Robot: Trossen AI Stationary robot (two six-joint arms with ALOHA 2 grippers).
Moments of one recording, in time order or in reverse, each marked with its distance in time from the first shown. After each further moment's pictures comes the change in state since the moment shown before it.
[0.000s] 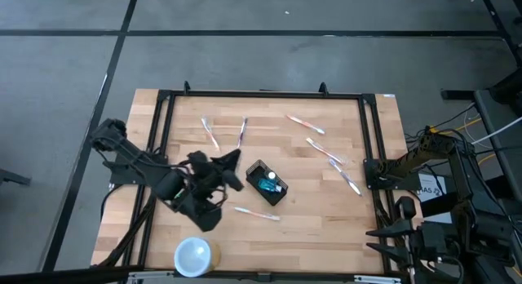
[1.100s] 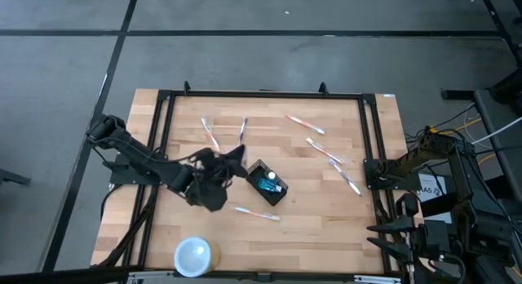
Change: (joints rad) left arm 0.111 -0.058 -0.343 0.585 0.052 0.121; right arm -0.001 0.000 0.000 -0.001 0.076 -0.006
